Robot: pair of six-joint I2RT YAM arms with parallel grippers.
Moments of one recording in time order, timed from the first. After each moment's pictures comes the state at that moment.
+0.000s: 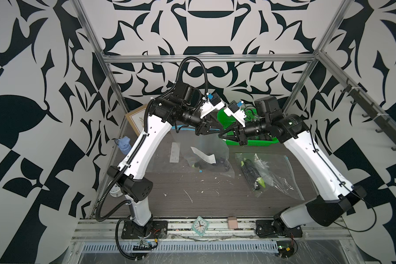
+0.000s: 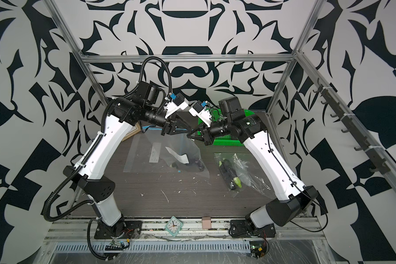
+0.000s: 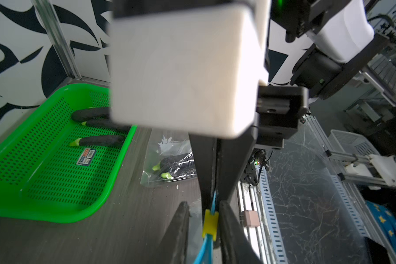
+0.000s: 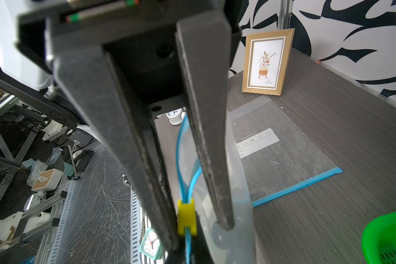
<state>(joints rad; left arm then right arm) -0.58 1.81 2.24 -1.24 0.98 0.48 0.47 1.47 1.75 -0.98 -0.90 -0.17</state>
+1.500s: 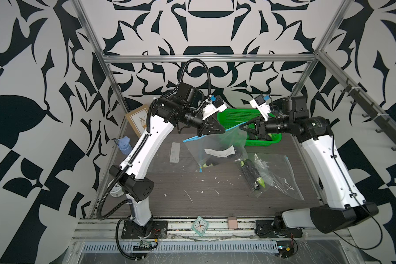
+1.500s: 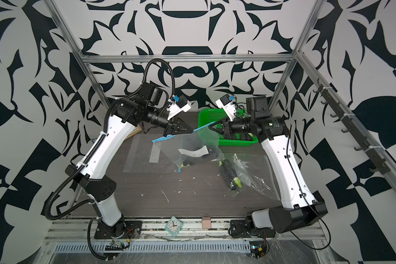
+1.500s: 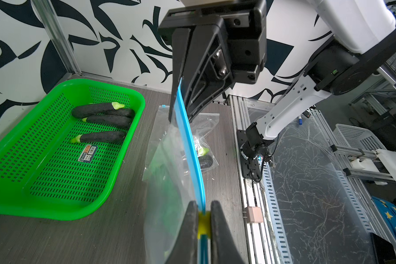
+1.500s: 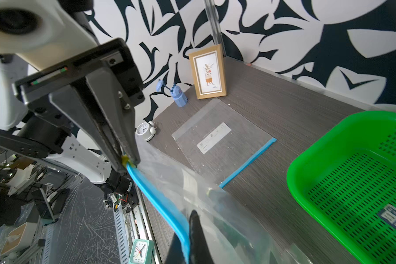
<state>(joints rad) -0.59 1.81 2.25 -1.26 0.94 0.50 0.17 1.37 1.70 -1.02 -0.89 -0.11</state>
